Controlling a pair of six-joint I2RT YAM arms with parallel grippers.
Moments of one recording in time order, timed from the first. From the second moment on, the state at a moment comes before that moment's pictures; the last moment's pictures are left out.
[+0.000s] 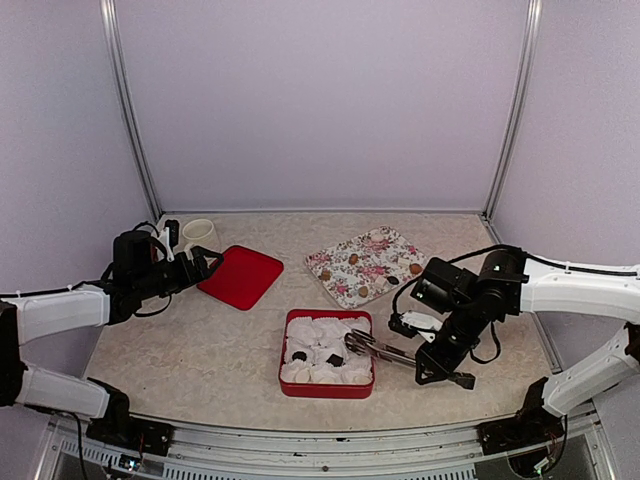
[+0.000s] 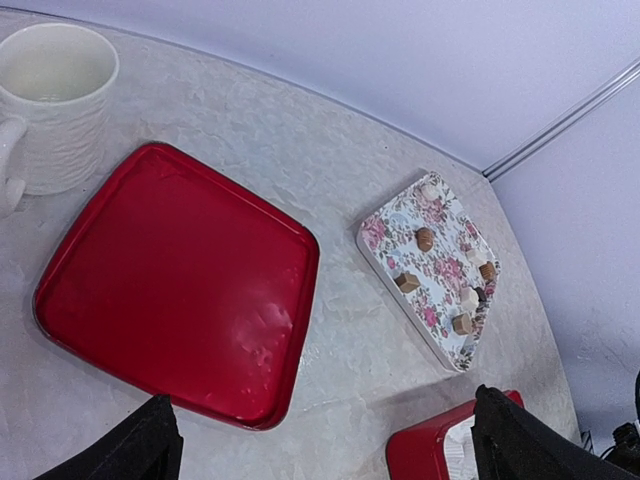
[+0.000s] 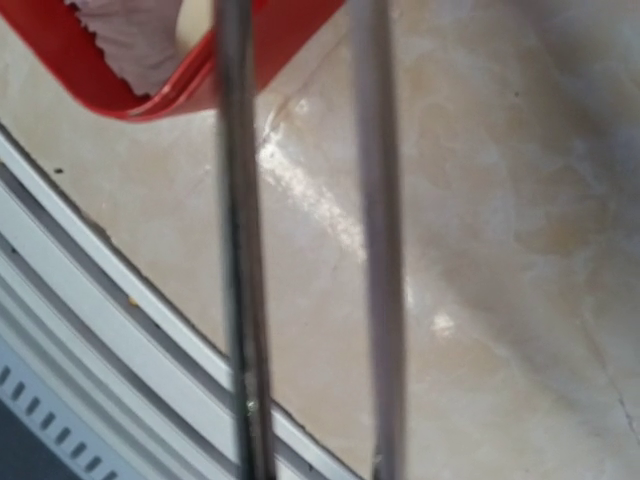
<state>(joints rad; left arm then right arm) -0.25 1.20 0.53 0.27 0.31 -0.55 0.99 1.31 0.97 -1.02 -0.20 0.26</state>
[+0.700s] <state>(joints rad) -0.25 1.20 0.53 0.27 0.31 -0.55 0.99 1.32 1.05 -1.01 -0.15 0.25</state>
